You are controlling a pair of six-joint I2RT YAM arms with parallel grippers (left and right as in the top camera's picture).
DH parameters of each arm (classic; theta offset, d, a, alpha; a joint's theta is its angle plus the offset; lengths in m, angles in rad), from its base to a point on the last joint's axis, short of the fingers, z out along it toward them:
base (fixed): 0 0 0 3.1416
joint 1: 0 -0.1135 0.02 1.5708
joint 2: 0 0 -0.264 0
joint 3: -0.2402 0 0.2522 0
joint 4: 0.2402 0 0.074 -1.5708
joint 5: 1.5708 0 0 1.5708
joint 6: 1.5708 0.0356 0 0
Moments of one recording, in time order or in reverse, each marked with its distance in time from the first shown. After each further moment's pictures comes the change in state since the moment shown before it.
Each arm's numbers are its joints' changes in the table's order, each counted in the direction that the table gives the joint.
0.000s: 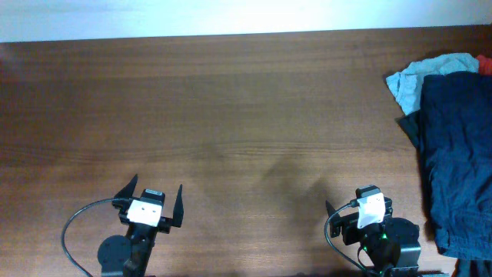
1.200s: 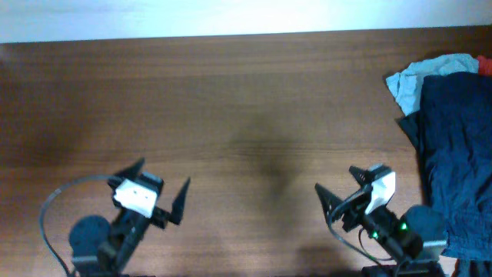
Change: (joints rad) left arm 0.005 0.386 -0.467 0.169 0.198 -0.010; right arm 0.000 0.320 -0.286 -0.197 -0.280 0.219
